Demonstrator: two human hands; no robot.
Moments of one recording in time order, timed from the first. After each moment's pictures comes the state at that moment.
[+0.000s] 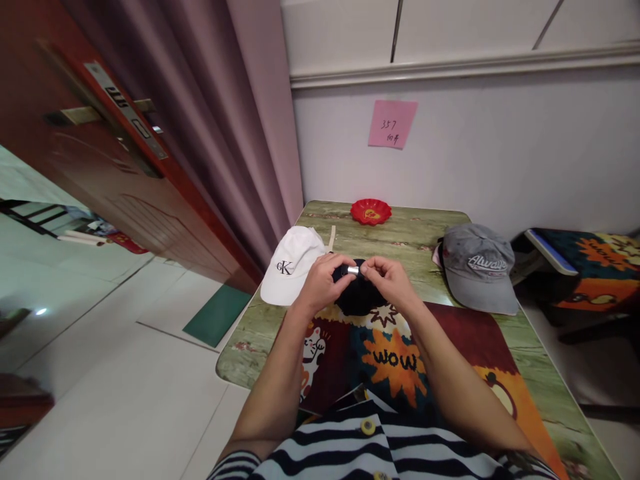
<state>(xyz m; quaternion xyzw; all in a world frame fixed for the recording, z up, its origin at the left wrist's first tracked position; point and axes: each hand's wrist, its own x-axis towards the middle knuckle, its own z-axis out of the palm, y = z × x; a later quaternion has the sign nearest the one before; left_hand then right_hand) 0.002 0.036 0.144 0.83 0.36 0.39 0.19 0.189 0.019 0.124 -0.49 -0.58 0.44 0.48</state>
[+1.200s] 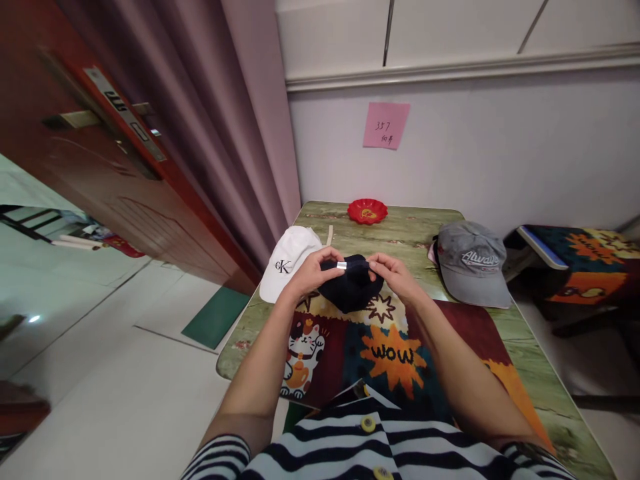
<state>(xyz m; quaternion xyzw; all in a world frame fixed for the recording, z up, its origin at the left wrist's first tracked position) -0.021 0.070 0.127 0.77 0.34 0.34 0.42 0.221 0.032 0.096 -0.43 -0.60 0.48 0.47</state>
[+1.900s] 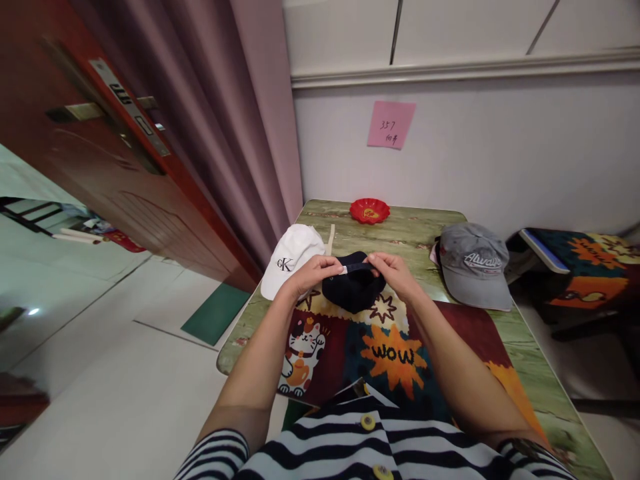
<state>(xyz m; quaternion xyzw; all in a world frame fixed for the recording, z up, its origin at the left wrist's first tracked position) -0.027 0.067 0.126 0.70 0.37 0.26 0.55 0.211 0.038 0.101 -0.47 -0.59 0.46 0.47</state>
